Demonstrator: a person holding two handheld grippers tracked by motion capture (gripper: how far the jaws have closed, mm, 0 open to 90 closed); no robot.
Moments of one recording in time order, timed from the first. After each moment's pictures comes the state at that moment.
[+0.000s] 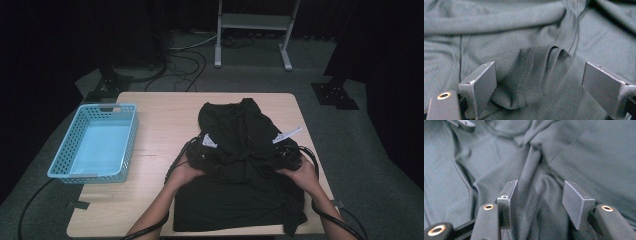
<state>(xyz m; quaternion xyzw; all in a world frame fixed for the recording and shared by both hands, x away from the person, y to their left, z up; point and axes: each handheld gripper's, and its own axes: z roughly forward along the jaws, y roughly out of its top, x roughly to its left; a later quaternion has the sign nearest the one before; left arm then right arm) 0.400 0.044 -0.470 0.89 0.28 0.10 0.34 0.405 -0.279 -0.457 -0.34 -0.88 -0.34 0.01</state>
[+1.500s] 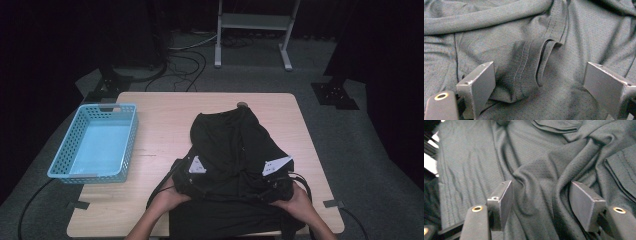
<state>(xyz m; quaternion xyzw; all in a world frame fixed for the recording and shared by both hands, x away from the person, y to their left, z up) 0.322 0.079 -0.473 0.90 0.24 0.11 0.33 0.319 -0.237 -0.470 -0.24 -0.90 -0.37 0.03</state>
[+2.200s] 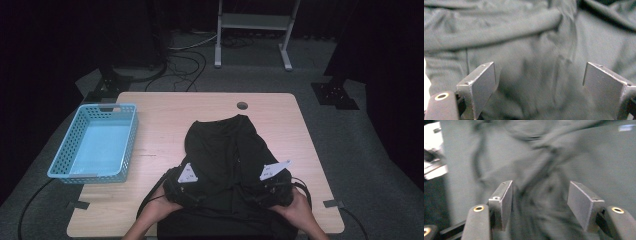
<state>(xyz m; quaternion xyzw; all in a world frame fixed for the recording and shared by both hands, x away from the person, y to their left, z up) 0.302 0.096 -0.466 0.90 0.23 0.12 0.36 0.298 -0.226 -0.458 -0.26 -0.90 -0.36 0.00</state>
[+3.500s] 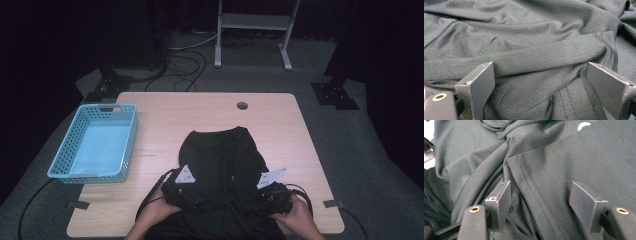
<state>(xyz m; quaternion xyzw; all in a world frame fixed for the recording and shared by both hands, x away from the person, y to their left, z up) 0.293 0.105 -0.475 0.89 0.25 0.09 0.36 0.280 -0.219 -0.464 -0.25 -0.91 -0.33 0.00</state>
